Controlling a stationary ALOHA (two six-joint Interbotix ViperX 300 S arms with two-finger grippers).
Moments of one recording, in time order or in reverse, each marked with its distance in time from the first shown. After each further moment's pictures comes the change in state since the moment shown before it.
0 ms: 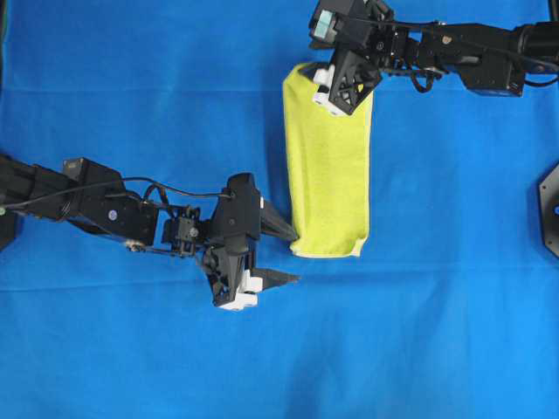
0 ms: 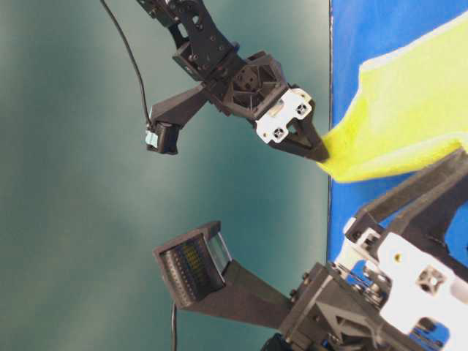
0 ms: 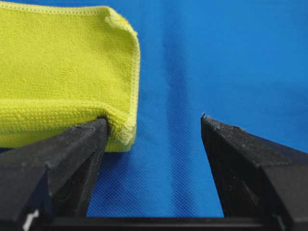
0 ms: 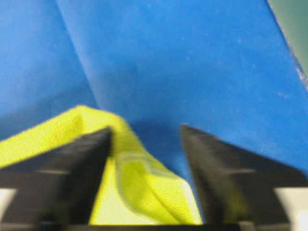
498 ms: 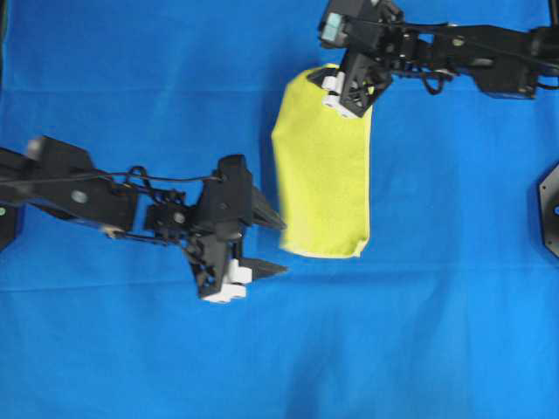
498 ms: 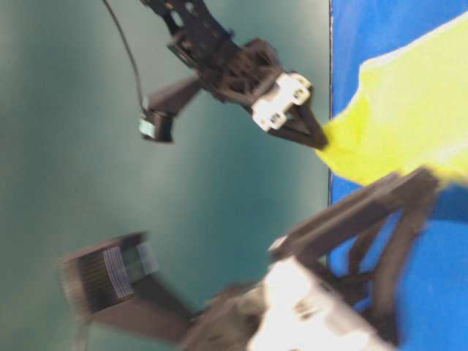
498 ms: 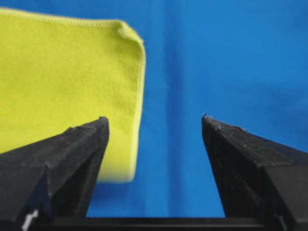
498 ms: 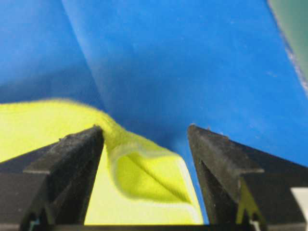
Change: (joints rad) left arm 0.012 -0.238 0.008 0.002 0.321 0.002; right arm 0.006 -0.098 0.057 0.000 0.051 -0.005
